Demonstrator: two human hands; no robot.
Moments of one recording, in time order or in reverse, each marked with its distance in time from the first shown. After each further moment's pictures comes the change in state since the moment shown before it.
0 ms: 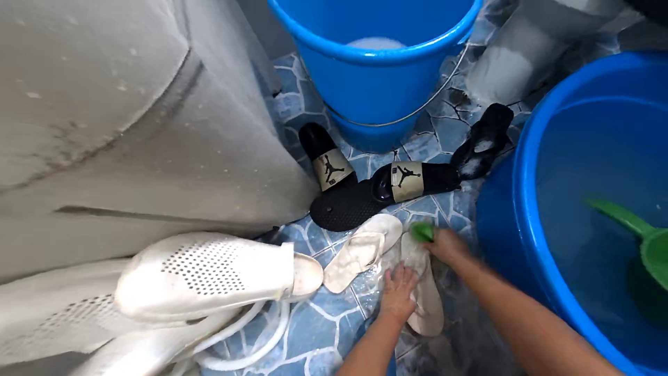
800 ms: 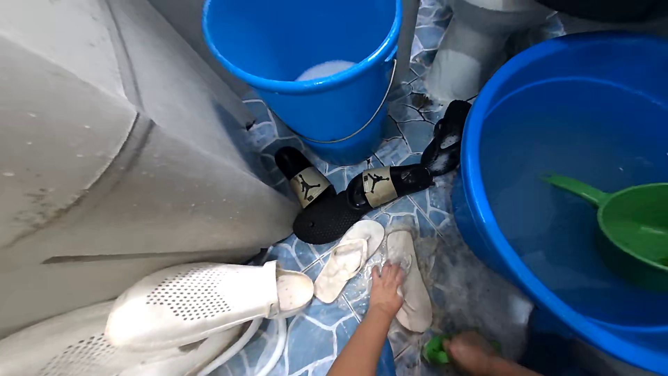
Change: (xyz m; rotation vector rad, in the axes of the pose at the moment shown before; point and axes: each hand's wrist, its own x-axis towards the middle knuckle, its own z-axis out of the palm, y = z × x) left_hand 0.006 0.010 -0.010 0.225 -0.012 -0.043; right_hand -0.142 0.091 0.106 -0.286 -0.641 -0.174
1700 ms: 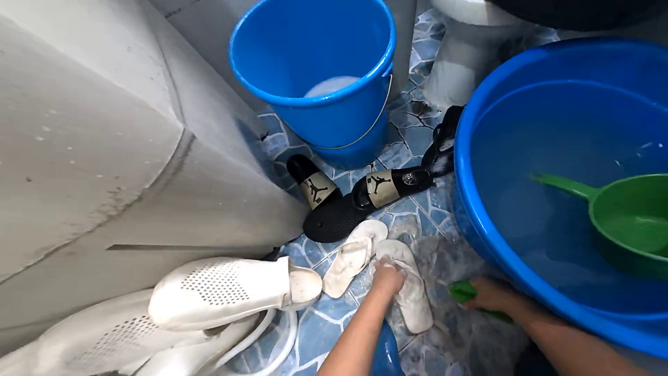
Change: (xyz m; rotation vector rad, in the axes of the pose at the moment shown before) left_hand -0.021 0.011 -0.064 -0.529 -0.062 -0.361; right_hand -0.026 0.053 -0.079 0.323 0.229 0.166
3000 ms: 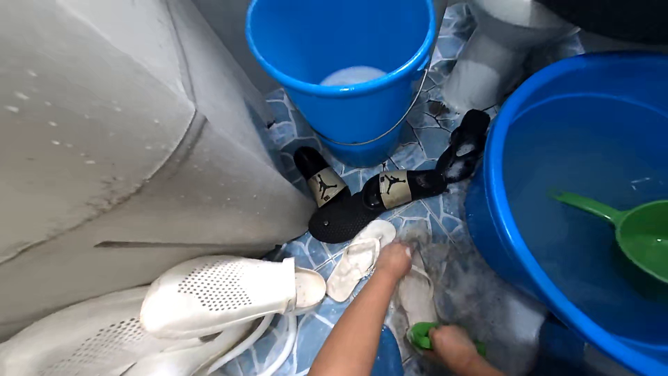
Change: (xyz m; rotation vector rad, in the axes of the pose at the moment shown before) left_hand 0.055 0.001 -0.024 0.413 0.070 0.414; right_hand 0.016 -0.087 0.096 -0.258 -0.068 -0.053
